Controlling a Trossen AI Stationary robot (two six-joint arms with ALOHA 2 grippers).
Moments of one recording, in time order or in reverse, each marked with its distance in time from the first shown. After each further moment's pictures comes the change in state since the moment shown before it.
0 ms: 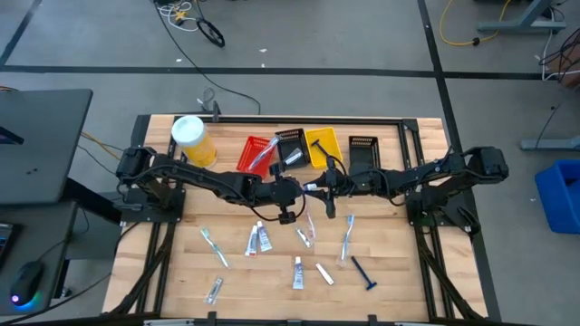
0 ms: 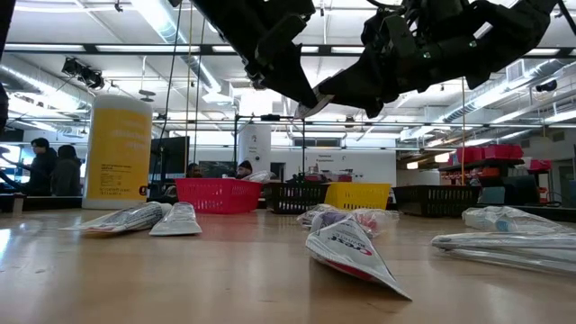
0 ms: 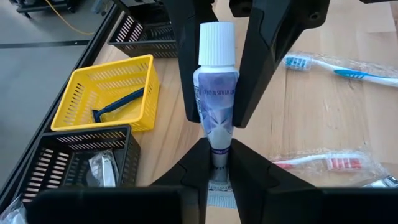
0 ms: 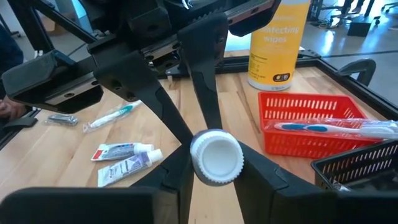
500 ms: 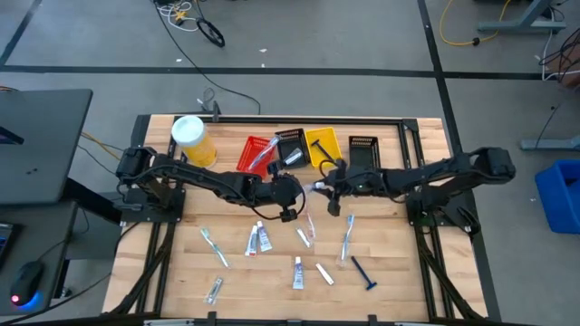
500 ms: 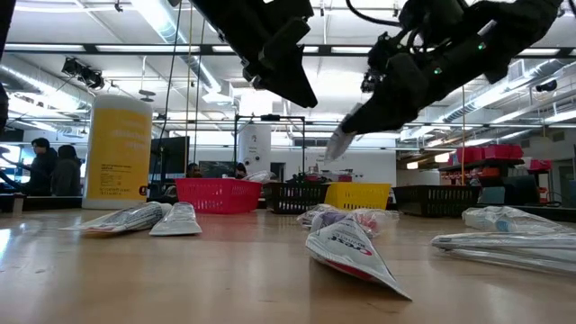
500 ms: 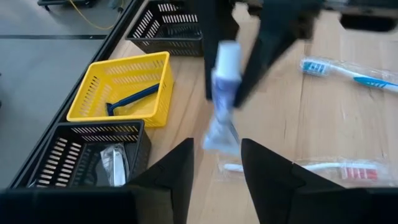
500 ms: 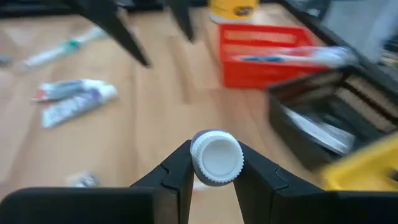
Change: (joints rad) left arm 0.000 0.000 -0.001 -0.001 -0.058 -0.047; right arm -0.002 -0.074 0.000 -0.326 0.166 -0.004
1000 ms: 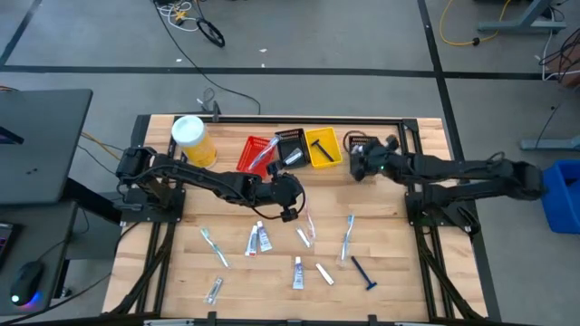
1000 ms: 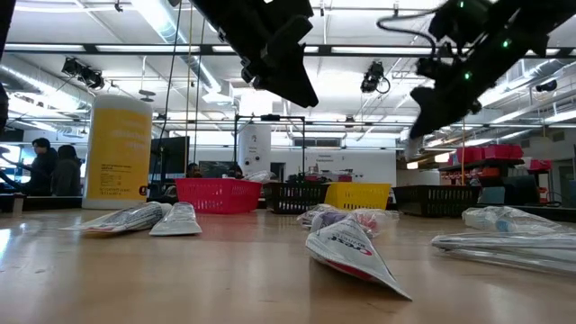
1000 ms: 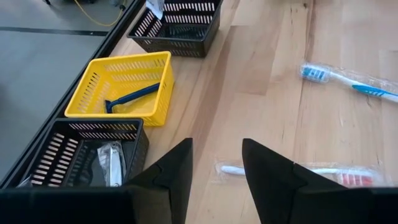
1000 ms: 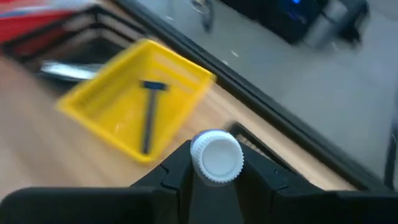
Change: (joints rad) left arm 0.000 0.000 0.000 0.004 -0.004 -0.040; right arm -0.213 -0.389 -0.026 -0.609 0.469 0.195
